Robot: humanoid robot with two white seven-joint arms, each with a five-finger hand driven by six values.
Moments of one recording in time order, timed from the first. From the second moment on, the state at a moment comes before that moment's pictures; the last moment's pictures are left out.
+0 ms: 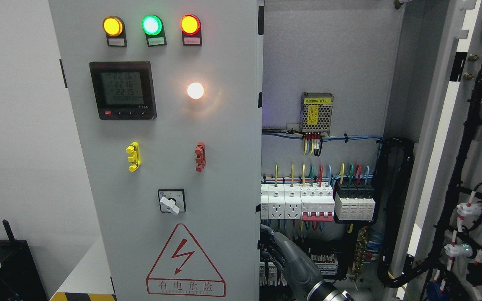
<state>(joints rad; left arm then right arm) 0.04 -0.07 0.00 0.00 0.00 -0.10 -0.13 -0.52 0.05 0.14 -1.34 -0.23 0.15 0.47</state>
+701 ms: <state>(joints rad) 0.04 -0.07 0.00 0.00 0.00 -0.10 -0.13 -0.54 0.04 0.14 -1.32 -0.27 0.15 0.52</state>
